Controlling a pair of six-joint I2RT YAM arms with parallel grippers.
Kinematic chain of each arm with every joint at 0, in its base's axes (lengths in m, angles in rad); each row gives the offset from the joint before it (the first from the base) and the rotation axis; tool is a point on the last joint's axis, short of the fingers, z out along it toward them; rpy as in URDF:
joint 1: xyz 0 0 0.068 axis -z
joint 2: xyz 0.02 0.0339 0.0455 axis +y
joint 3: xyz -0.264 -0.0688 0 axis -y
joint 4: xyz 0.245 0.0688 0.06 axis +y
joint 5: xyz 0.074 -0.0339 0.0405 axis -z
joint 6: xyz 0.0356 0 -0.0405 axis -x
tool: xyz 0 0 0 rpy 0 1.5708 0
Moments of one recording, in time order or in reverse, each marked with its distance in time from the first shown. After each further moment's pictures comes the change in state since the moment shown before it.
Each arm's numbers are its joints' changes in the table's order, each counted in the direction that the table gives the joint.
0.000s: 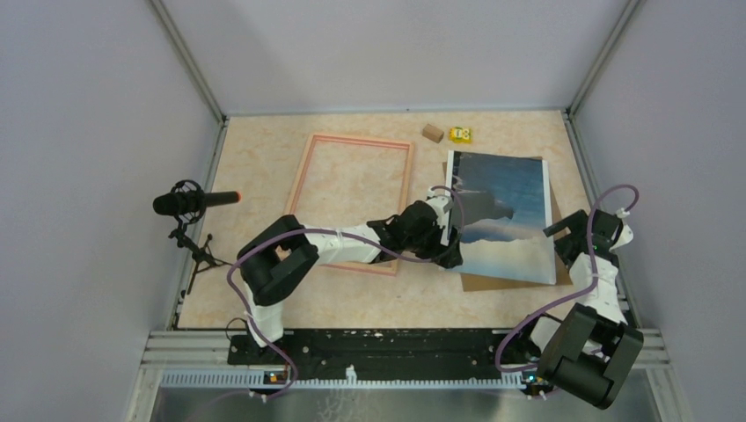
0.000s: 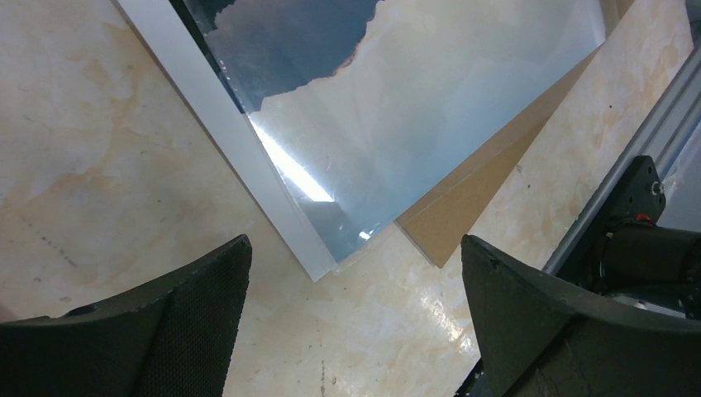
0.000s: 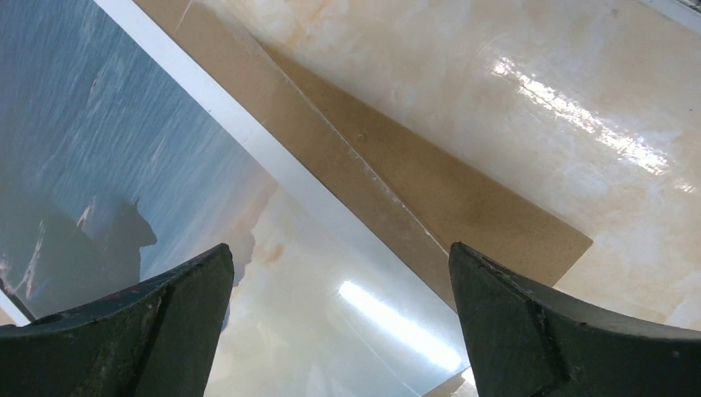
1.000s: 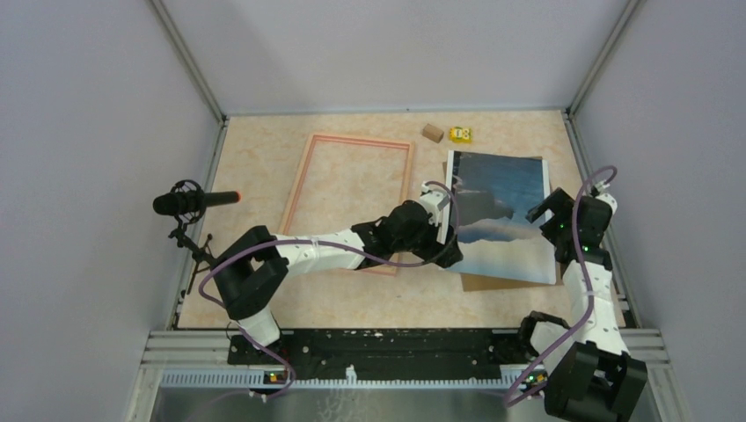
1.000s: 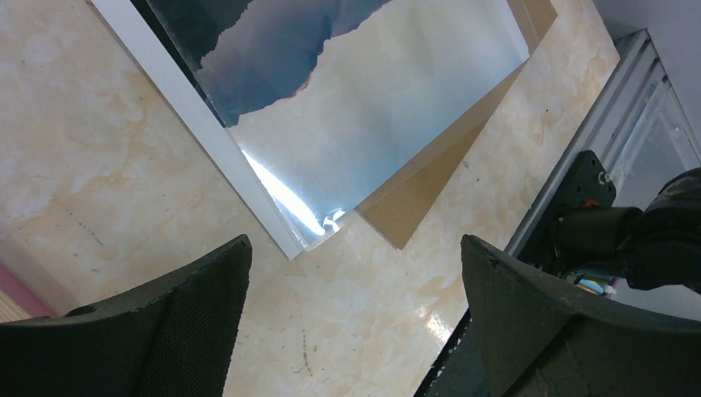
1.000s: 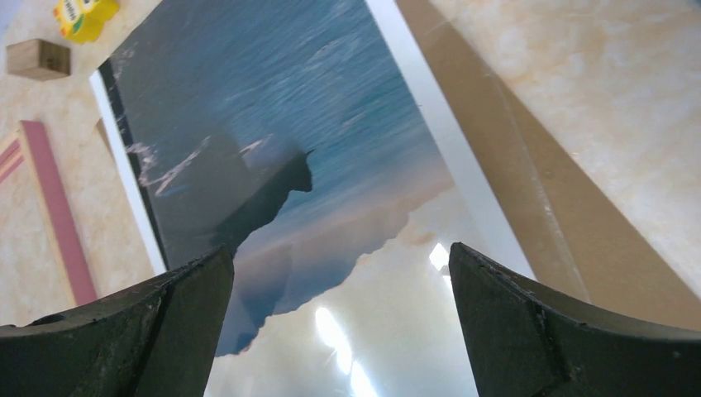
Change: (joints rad) left arm 0.021 -0.178 -0.086 -0.033 -0.048 -0.042; right arm -0.195 -0.143 0.046 -0.046 -0.102 0.092
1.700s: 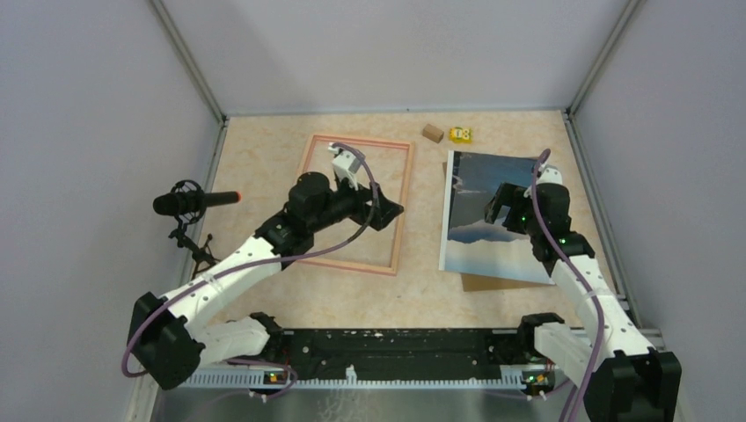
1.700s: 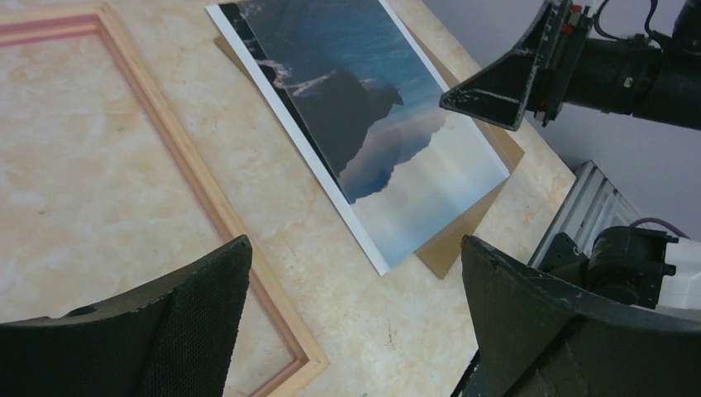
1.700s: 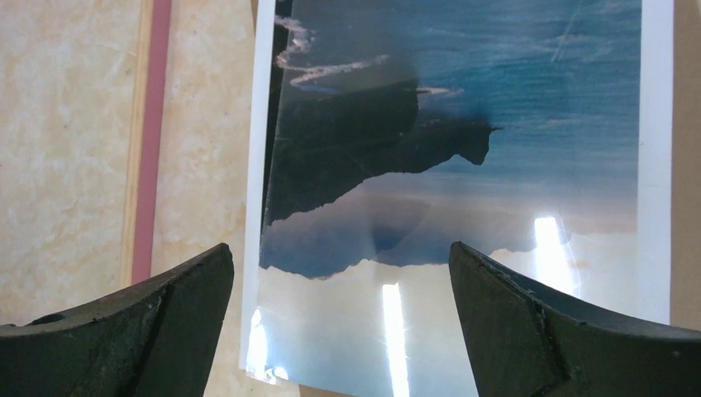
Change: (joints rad) left arm -0.337 -0.562 -0.171 0.083 0.123 -0.140; right arm -0.410 0.010 0.088 0.025 0.034 0.146
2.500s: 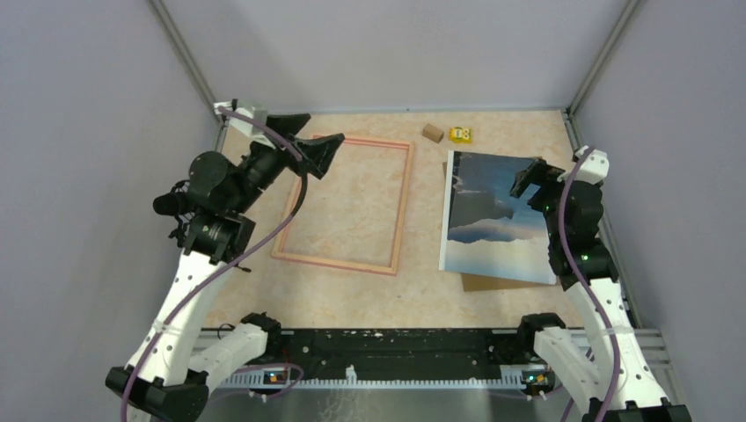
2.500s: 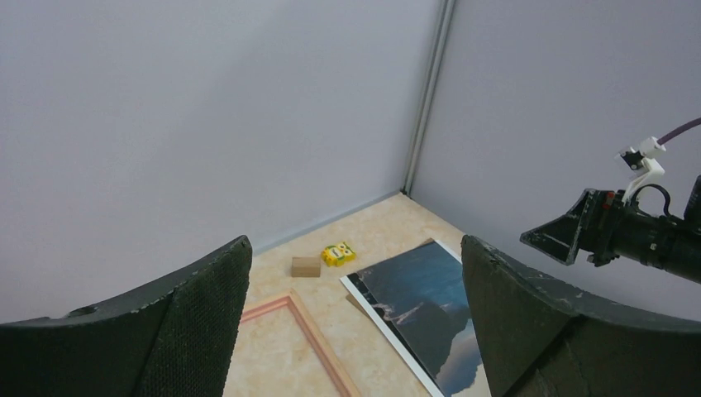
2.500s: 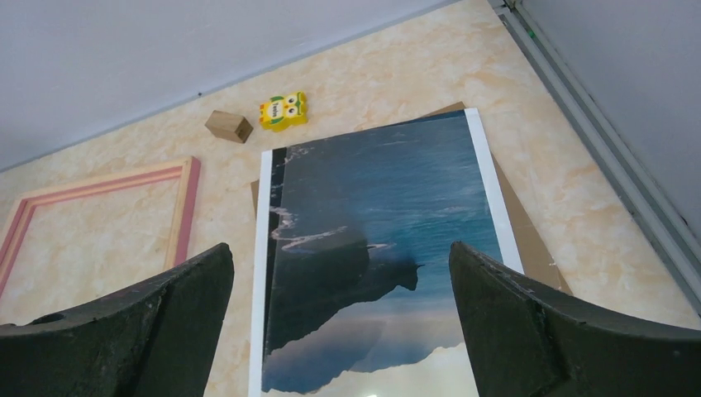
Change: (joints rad) left arm -0.365 -0.212 0.301 -0.026 0.148 -0.129; right arm 0.000 -0.188 0.129 -0.057 0.251 0.061
